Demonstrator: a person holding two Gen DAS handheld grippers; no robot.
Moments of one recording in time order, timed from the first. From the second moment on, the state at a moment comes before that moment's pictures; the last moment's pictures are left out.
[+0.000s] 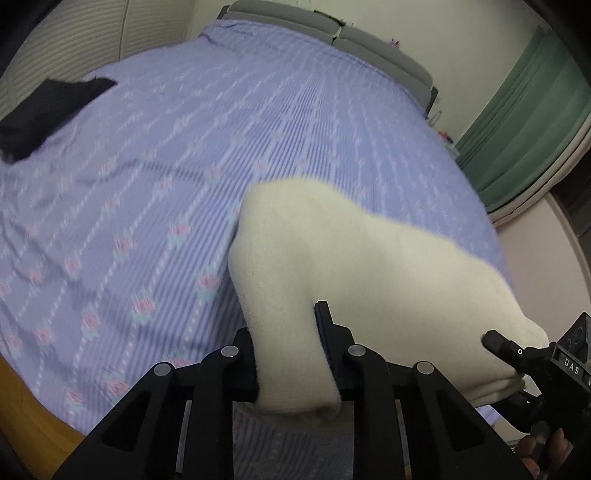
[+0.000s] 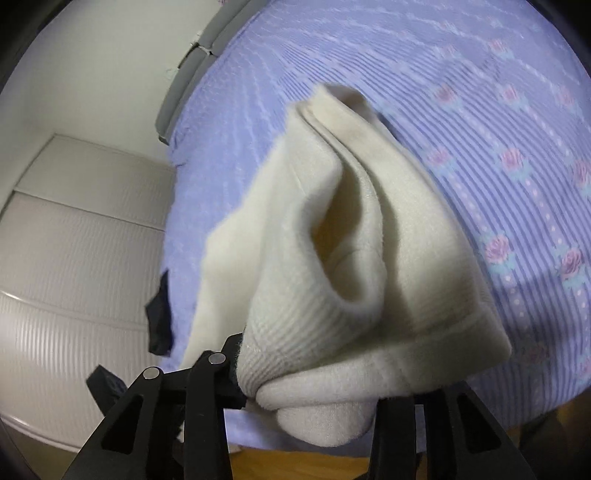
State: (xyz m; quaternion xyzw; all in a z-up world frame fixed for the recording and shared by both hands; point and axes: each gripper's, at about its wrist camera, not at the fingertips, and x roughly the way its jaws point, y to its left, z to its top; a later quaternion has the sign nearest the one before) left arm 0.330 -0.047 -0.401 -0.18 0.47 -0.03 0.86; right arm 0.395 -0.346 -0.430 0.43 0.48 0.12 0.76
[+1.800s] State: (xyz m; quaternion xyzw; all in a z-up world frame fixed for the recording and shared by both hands) left arm 0.580 0.657 -0.249 -0.12 0.34 0.07 0.93; right arm 0.663 0.327 -0.275 0.40 0.41 0.29 0.77
